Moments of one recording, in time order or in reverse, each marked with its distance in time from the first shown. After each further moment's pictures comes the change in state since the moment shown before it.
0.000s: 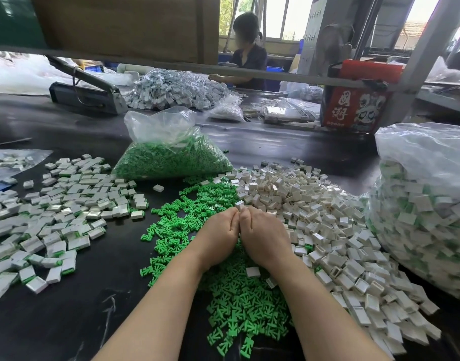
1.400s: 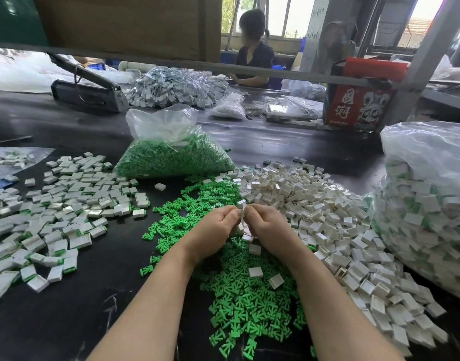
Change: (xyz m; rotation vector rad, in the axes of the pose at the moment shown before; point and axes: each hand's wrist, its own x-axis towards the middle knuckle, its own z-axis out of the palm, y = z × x) left_hand -0.001 -0.004 -0.015 -0.354 -0.121 -0.084; right_hand 0.004 0.010 -0.016 0.539 -0.178 0.011
